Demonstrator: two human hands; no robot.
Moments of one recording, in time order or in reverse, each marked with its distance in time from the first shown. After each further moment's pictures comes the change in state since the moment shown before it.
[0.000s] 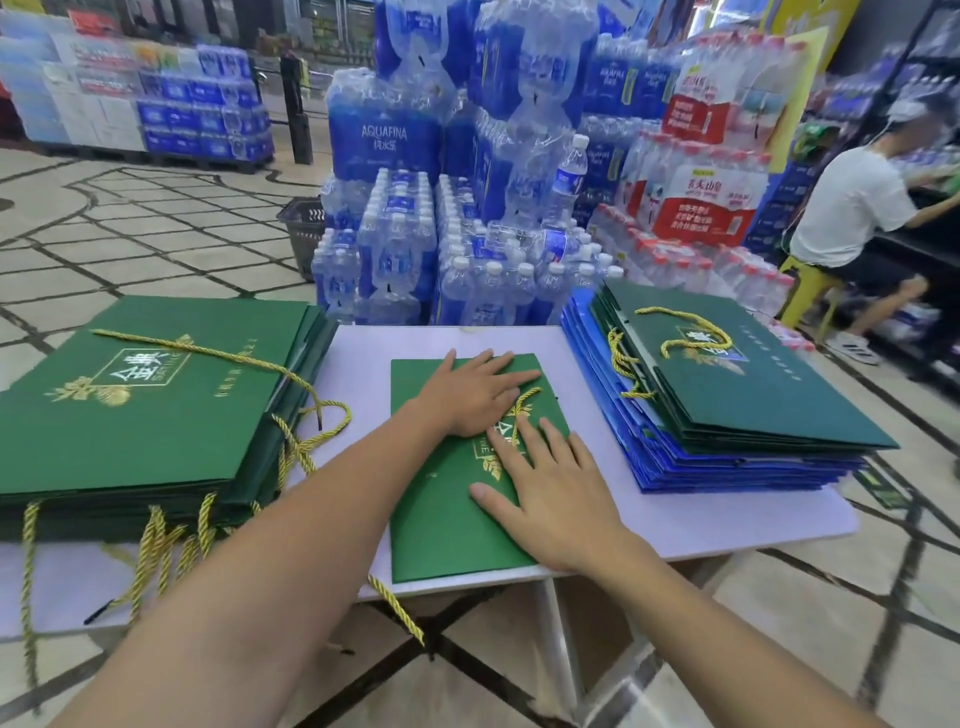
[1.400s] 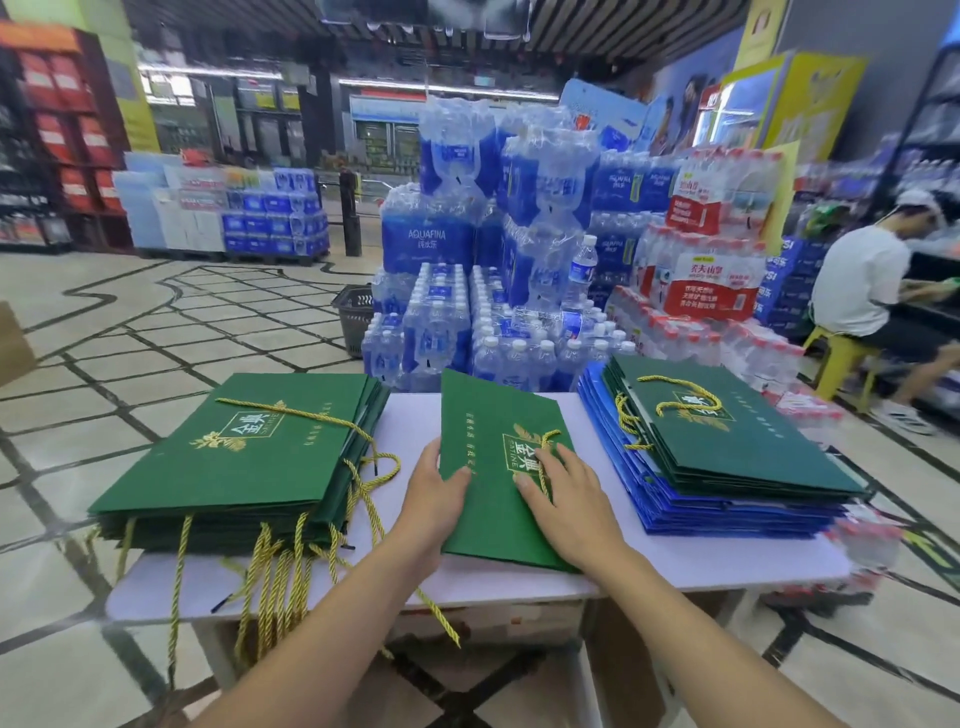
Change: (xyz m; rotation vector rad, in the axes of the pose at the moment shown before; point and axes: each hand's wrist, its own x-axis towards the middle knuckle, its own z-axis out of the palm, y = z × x) left_hand -0.163 0.065 -0.026 -1.487 0.516 -0.552; right_hand 0.001 0.001 -0.018 0.462 0.185 0.142
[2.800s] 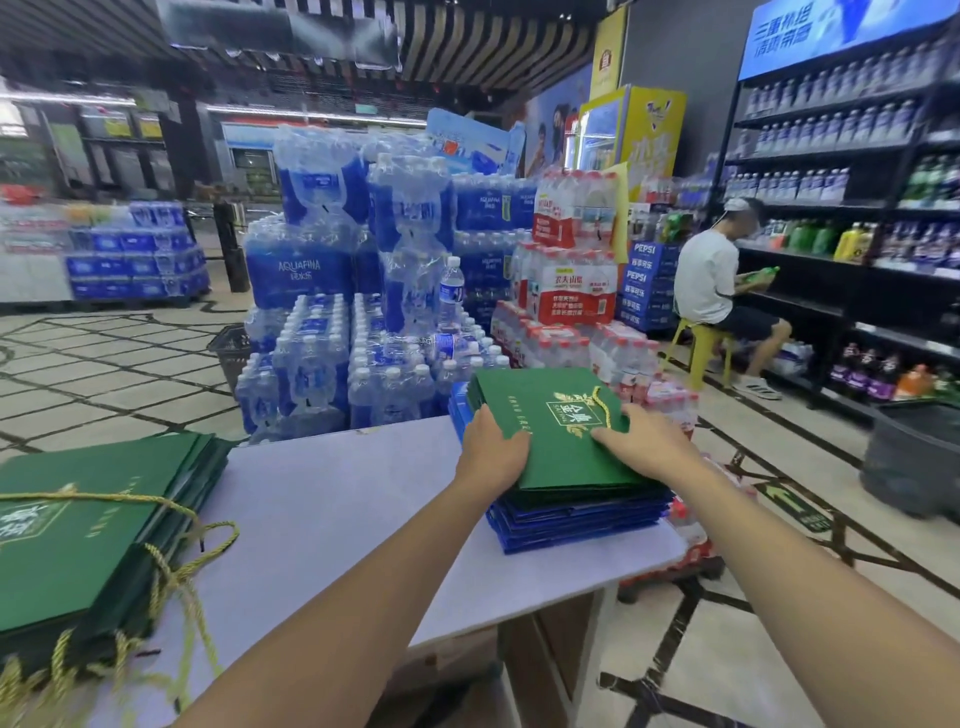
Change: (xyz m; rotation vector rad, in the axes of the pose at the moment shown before) left_hand 0.071 0.015 0.235 0.496 -0.278 0.235; right_hand 0.015 0.174 -0.205 -0.091 0.090 0.445
